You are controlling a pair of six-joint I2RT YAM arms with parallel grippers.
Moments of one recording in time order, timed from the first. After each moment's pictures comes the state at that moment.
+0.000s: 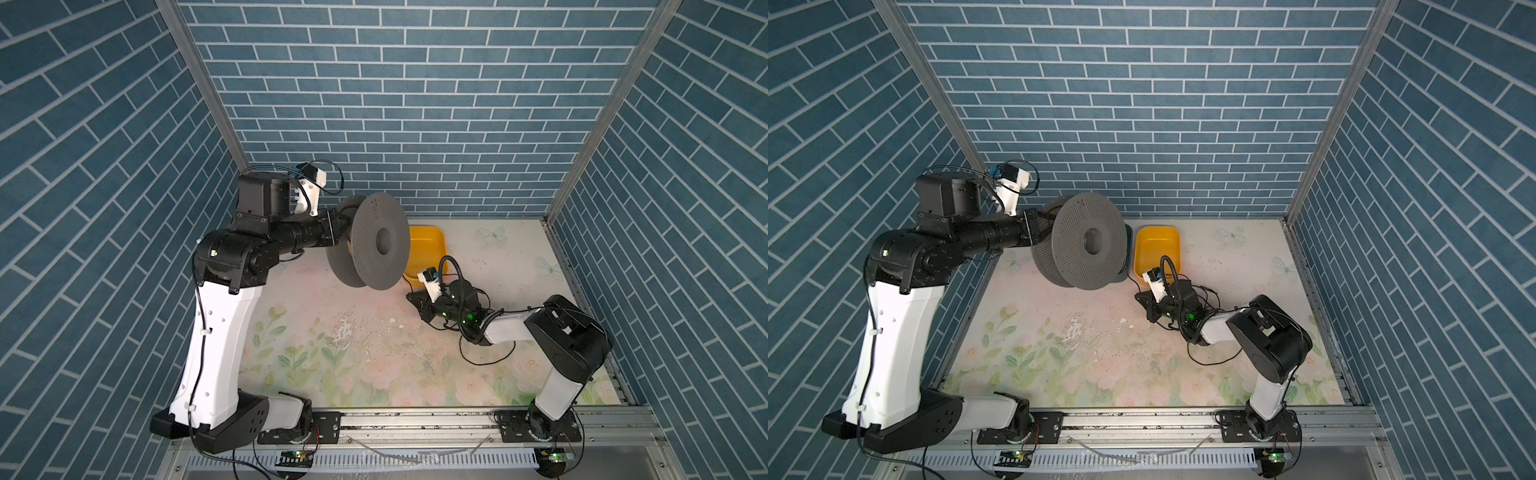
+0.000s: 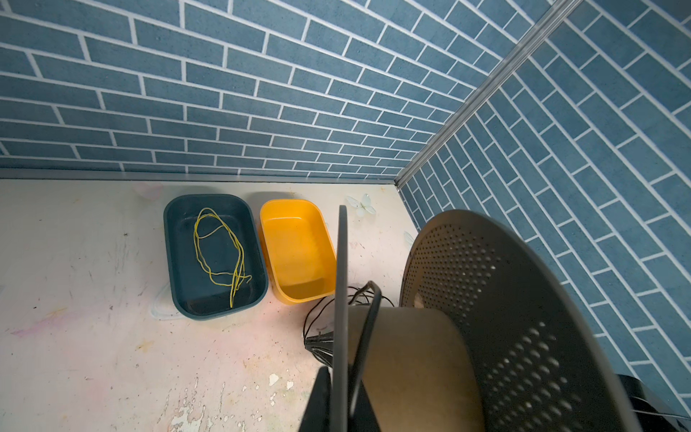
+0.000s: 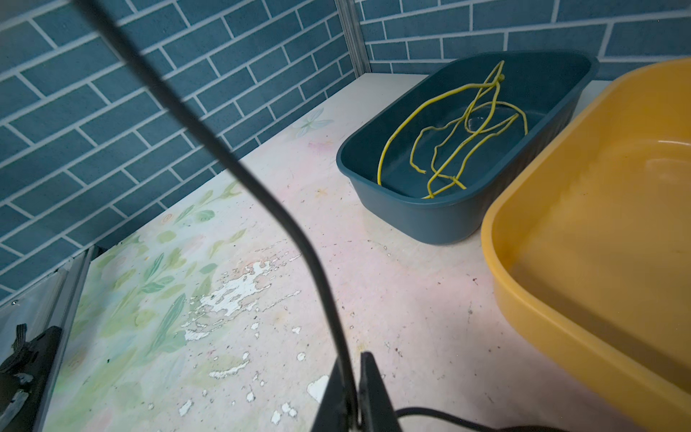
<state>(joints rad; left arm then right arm) -0.26 1.36 2.04 -1.18 0.38 -0.37 0.74 1.76 0.66 0.78 -0.36 0.22</state>
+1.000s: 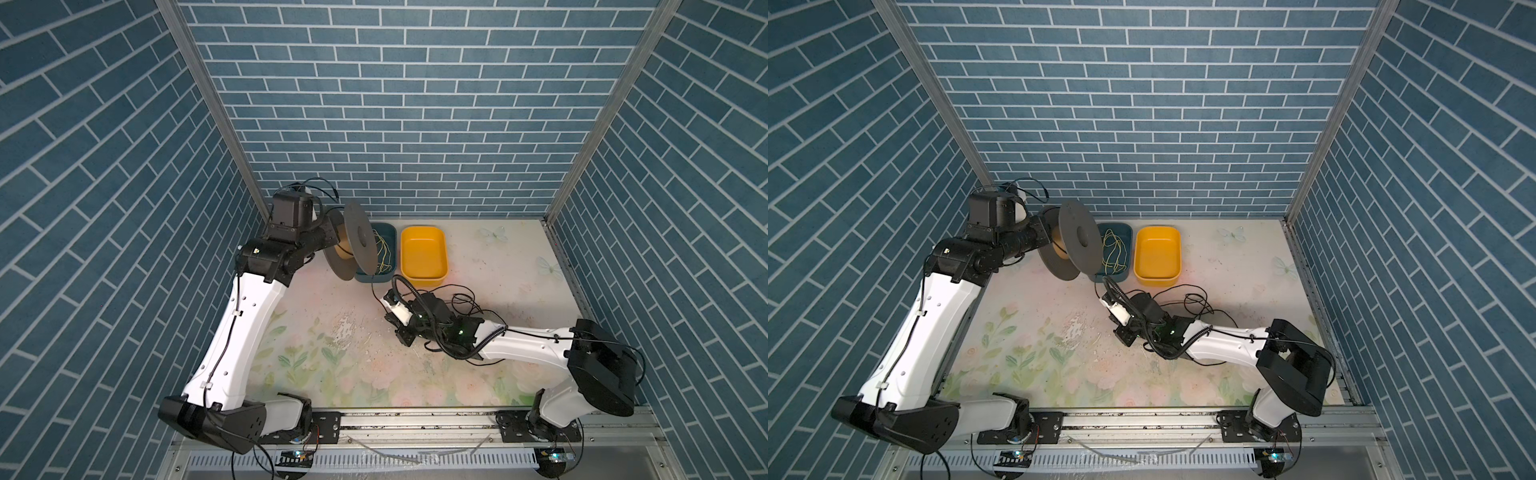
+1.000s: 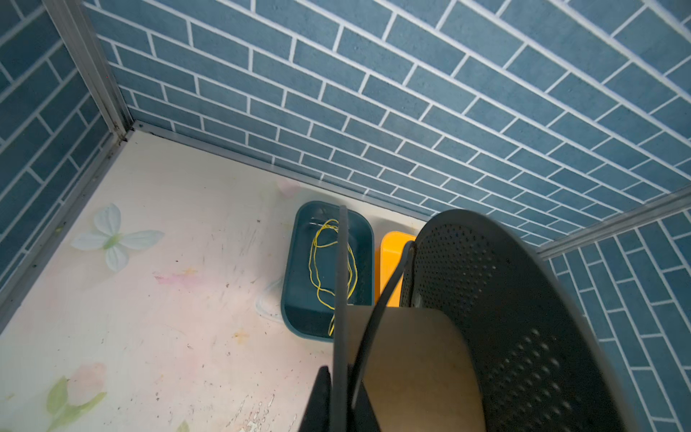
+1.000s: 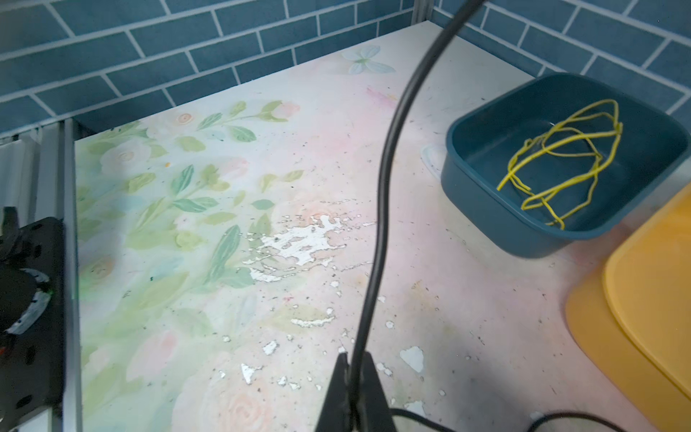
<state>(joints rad) -0.25 1.30 1.61 -0.86 -0.08 -0.50 1.13 1.55 0.90 0.14 0.00 -0.01</state>
